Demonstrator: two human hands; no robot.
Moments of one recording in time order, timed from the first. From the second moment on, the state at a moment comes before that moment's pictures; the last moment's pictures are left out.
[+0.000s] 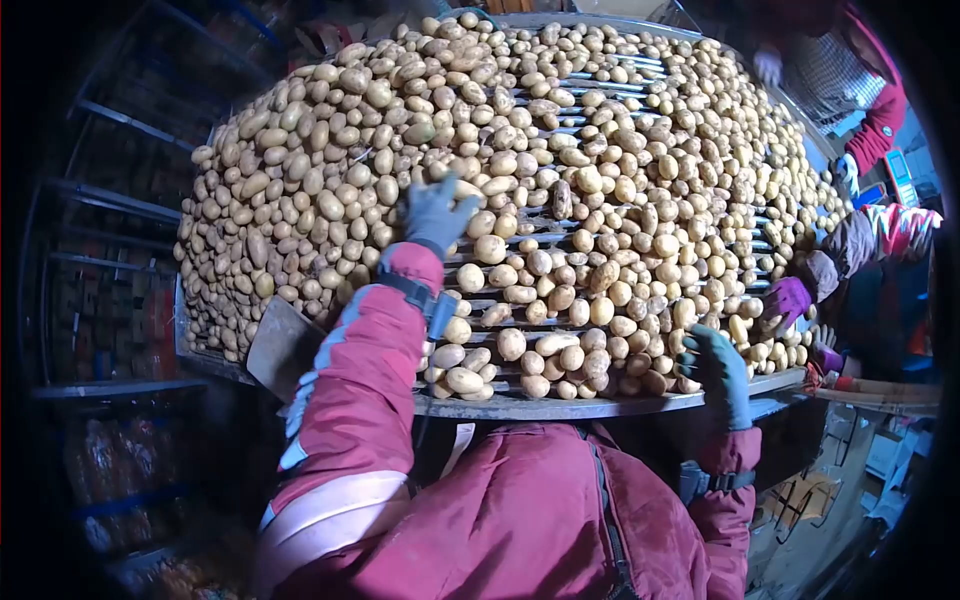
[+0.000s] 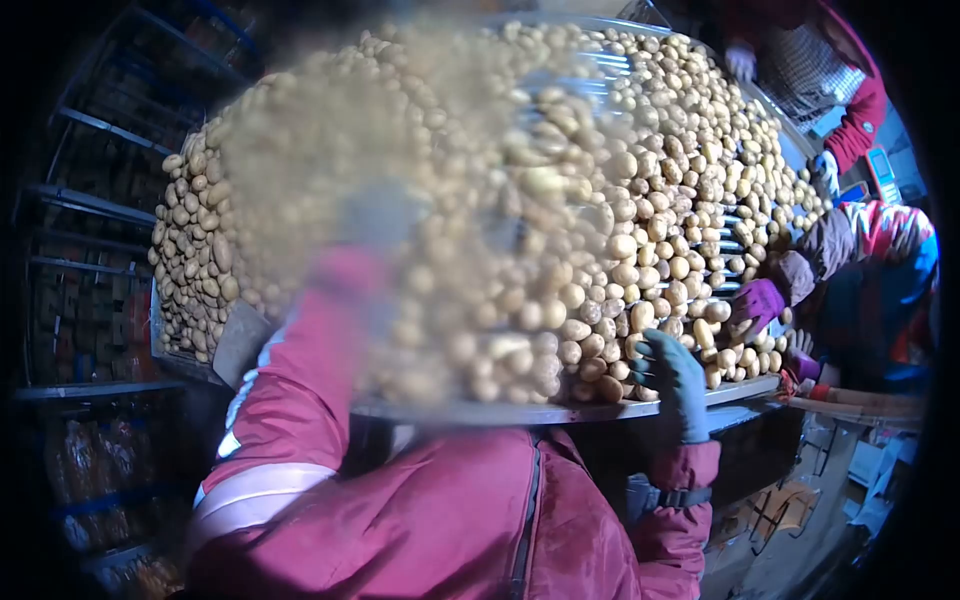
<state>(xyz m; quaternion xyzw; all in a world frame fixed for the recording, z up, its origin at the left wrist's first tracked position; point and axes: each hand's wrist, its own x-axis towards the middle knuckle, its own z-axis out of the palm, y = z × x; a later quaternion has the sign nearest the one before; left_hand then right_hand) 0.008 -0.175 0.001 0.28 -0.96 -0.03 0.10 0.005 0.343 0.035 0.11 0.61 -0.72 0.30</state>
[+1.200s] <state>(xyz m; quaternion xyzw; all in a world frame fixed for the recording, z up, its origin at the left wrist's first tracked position) 0.096 -0.073 -0.038 0.28 -0.90 -0.33 0.04 -0.021 0.222 0.000 -0.02 0.40 -0.66 0.63</state>
